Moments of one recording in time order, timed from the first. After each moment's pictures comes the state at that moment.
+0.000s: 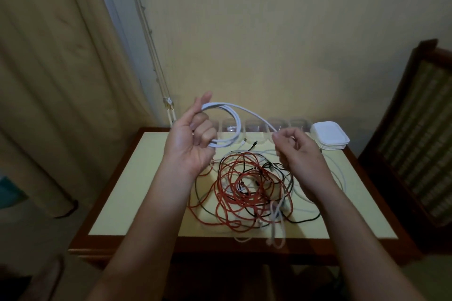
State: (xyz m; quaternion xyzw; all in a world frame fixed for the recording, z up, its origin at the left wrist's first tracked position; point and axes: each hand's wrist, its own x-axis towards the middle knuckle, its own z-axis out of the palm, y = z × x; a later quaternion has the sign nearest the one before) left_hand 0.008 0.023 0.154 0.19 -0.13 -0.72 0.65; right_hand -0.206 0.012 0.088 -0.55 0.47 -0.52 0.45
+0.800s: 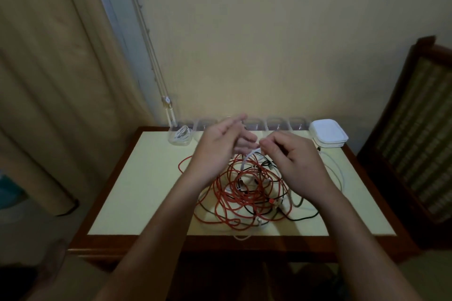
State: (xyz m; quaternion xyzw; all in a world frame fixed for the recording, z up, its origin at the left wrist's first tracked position) left_hand -0.026 0.037 0.136 0.46 -0.53 -0.50 0.51; right_hand -0.201 0.035 0.109 -0.77 0.43 -0.44 0.18
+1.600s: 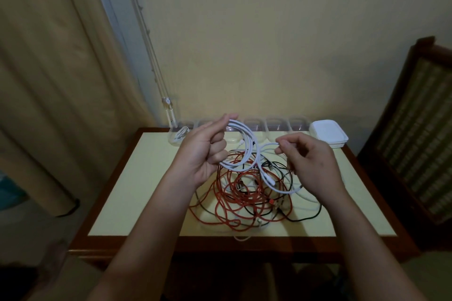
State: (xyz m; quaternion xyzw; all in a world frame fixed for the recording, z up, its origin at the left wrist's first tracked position) left_hand -0.007 0.027 0.134 0.36 -0.32 -0.66 0.57; right_hand -0.225 0.022 0.086 -0.63 0.51 -0.50 0.31
